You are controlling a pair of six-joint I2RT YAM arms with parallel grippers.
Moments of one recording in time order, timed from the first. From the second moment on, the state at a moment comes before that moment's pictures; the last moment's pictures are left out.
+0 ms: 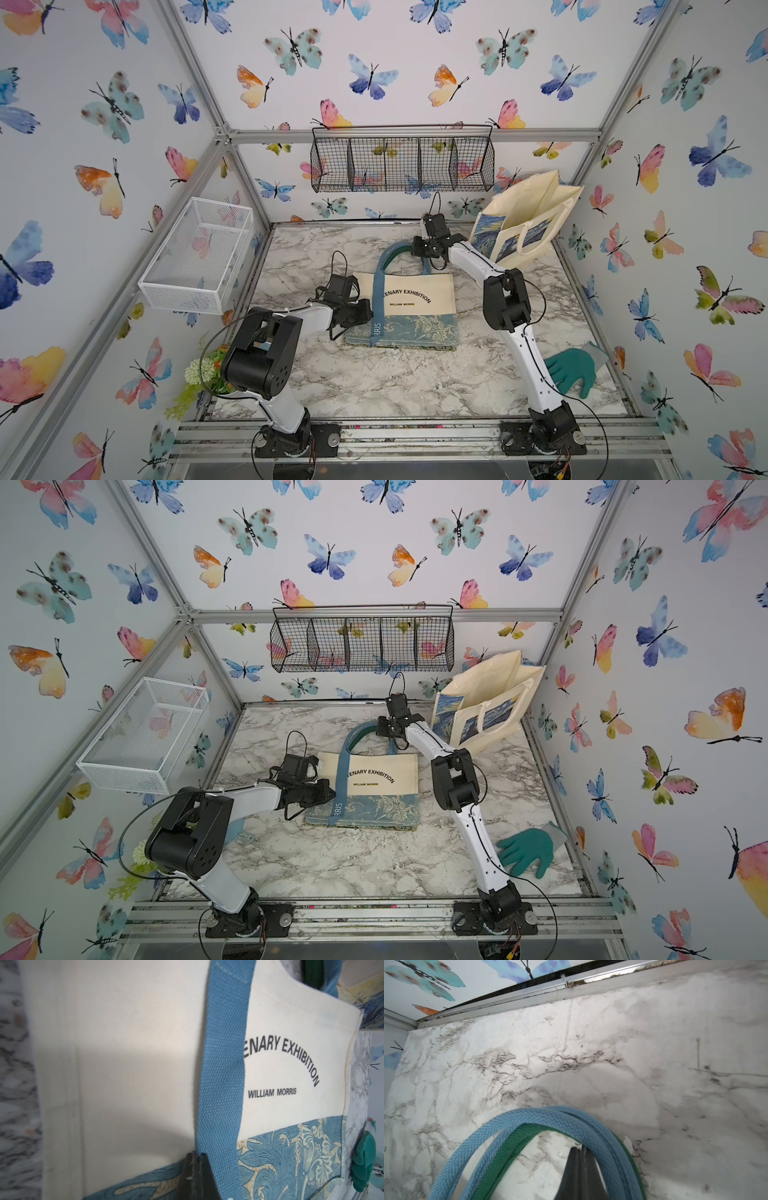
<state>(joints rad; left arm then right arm) -0.33 1.68 0.79 -0.08 0.37 -0.49 0.48 2.60 2.28 -0.46 -0.10 0.44</state>
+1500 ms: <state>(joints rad) -0.08 1.54 0.79 -0.29 0.34 -0.47 0.48 1.93 1.42 -0.71 -0.21 0.36</state>
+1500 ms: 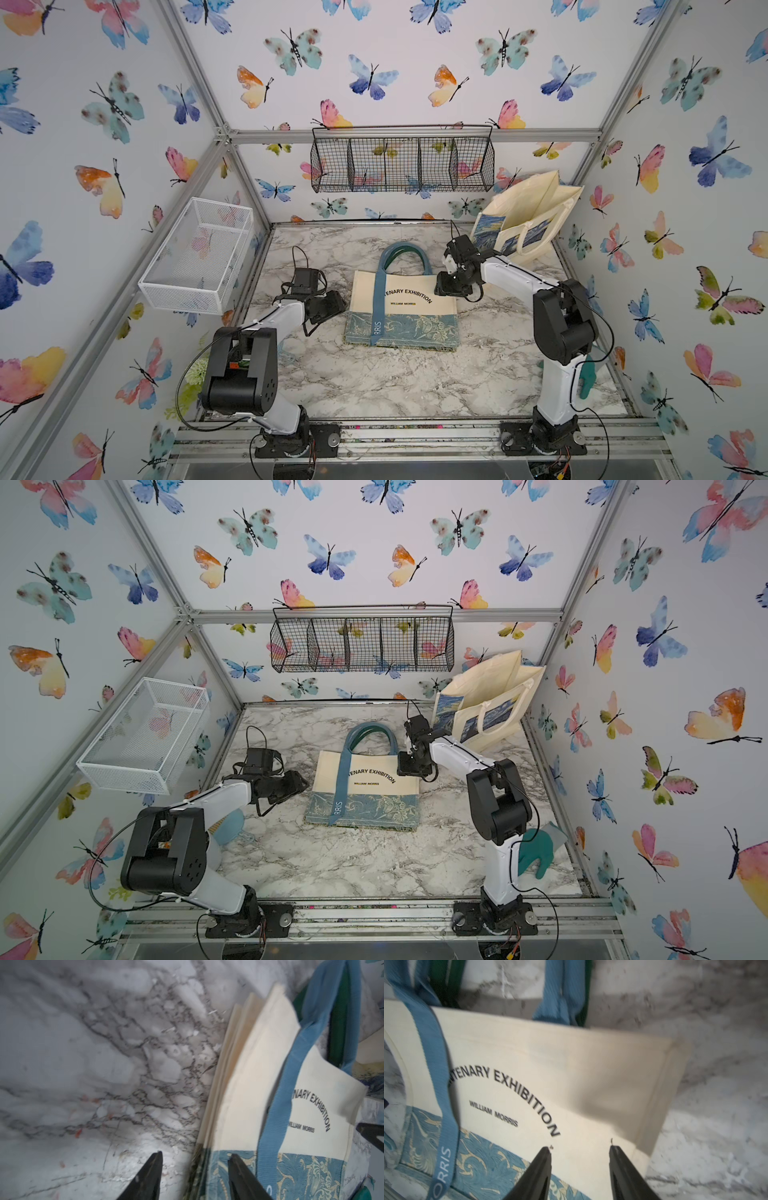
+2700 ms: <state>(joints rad) -0.25 1.43 0.63 -0.30 0.30 -0.54 0.49 1.74 1.03 -0.63 -0.31 0.39</state>
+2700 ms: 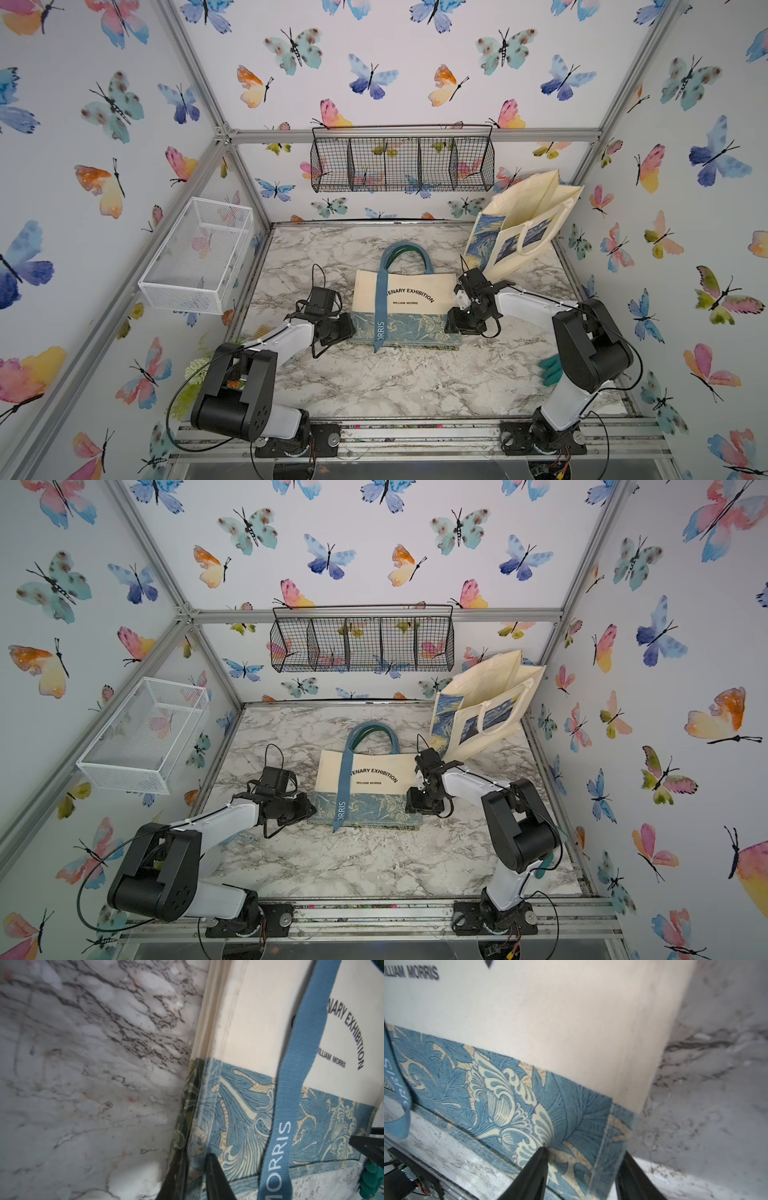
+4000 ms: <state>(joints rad) -0.28 1.42 0.61 -0.22 0.31 -0.59 0.48 1.88 1.20 -0.69 -0.27 0.38</state>
